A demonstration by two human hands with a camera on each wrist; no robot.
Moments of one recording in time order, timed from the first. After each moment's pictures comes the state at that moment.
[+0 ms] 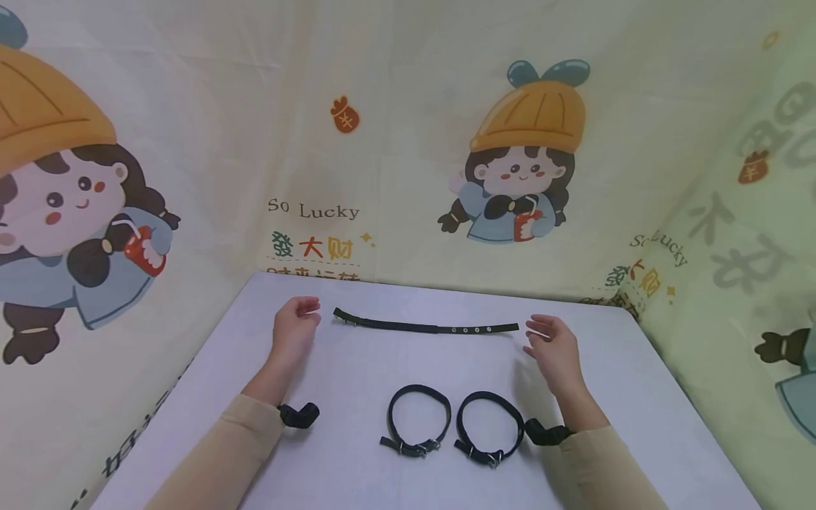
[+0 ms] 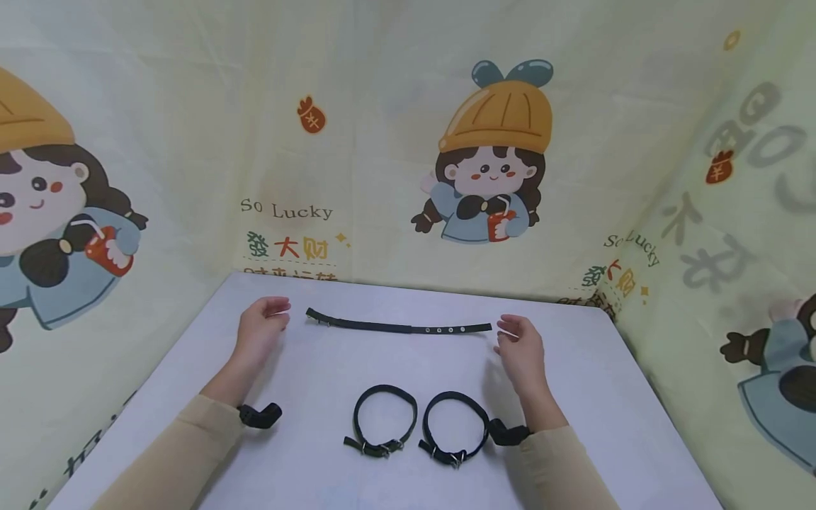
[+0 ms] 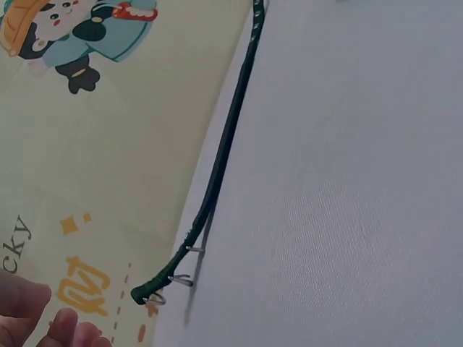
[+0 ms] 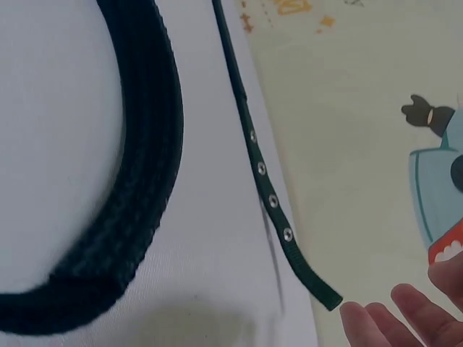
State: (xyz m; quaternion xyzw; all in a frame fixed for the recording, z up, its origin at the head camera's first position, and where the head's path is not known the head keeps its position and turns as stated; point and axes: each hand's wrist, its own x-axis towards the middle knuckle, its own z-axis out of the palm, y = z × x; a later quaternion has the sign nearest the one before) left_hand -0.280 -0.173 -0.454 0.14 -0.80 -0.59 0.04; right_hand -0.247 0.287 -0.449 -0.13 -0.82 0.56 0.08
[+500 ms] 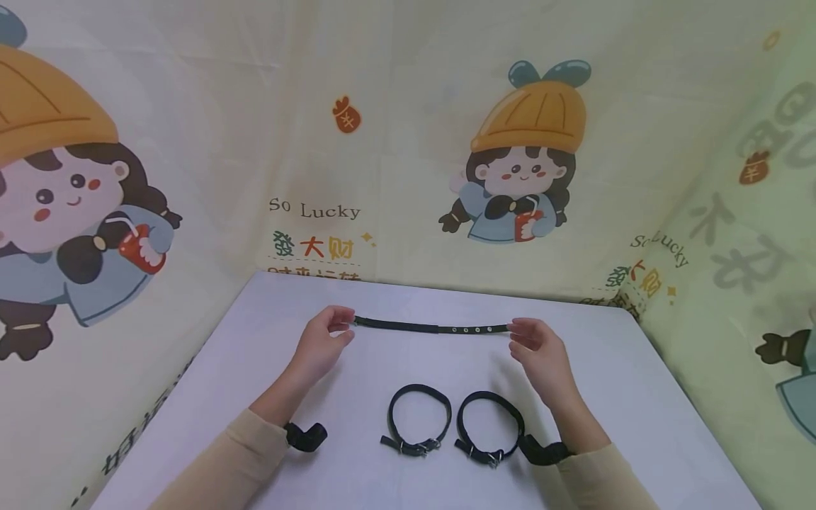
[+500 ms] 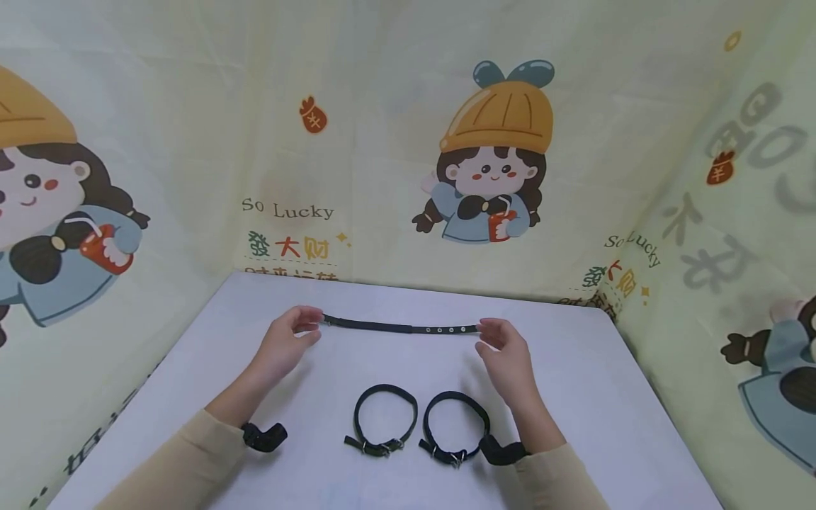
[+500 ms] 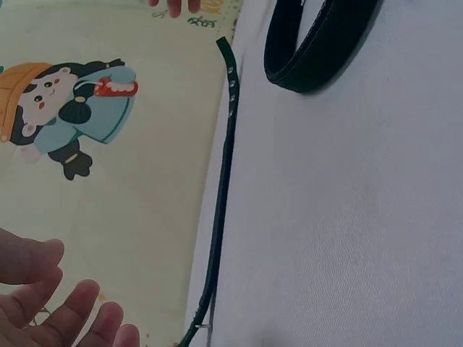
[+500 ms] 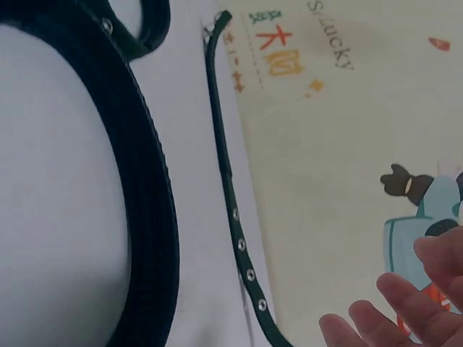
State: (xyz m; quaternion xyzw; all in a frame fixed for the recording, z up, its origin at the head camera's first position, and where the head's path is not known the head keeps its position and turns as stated) left_hand -0.250 -0.133 -0.447 0.04 -0.84 -0.54 -0.01; right_hand -0.218 0.259 -0.432 -0.06 -0.85 0.52 0.06
